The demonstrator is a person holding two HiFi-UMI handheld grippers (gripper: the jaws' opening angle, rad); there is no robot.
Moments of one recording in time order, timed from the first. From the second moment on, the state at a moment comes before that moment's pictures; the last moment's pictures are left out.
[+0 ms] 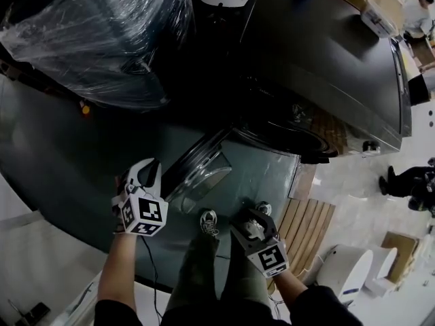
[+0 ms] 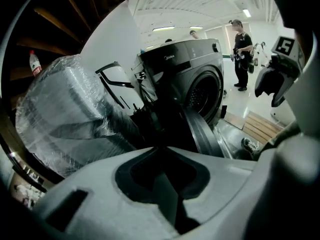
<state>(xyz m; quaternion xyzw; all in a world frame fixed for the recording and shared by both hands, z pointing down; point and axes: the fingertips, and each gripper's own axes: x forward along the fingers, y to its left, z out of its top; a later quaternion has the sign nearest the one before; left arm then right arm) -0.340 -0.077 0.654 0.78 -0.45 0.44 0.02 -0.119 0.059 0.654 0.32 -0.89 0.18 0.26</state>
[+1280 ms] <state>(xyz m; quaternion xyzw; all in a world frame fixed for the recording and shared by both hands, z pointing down) -0.412 -0.173 0.616 0.72 -0.56 0.41 -0.02 -0.126 0.037 0.633 0.35 -0.89 0.16 0.23</state>
